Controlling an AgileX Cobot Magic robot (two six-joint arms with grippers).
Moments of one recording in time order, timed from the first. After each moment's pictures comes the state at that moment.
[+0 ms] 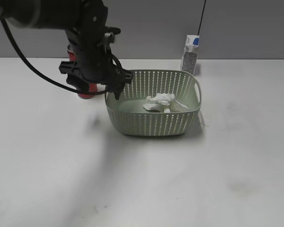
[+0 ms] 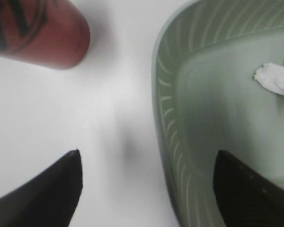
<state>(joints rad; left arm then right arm) -0.61 2.07 -1.62 0.08 0.93 -0.32 0.13 0.85 -1.08 0.02 0.95 -0.10</state>
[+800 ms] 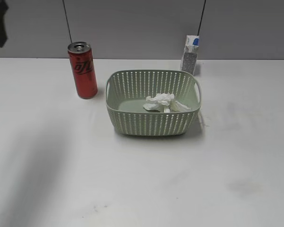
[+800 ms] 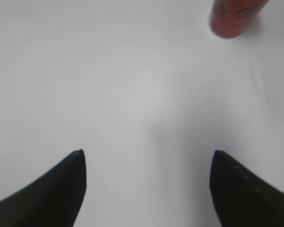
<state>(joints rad) -0.28 1.51 -1.44 0.07 1.20 0.03 0.13 0.29 -0.48 0.12 0.97 -0.10</state>
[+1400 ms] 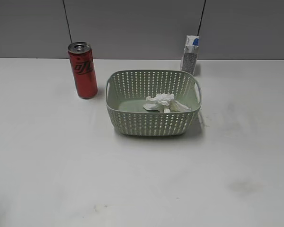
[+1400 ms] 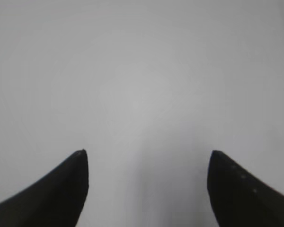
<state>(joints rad) -0.09 0.74 -0.74 -0.02 1.09 0.09 0.13 0.19 -0.42 0.12 0.95 -0.10</state>
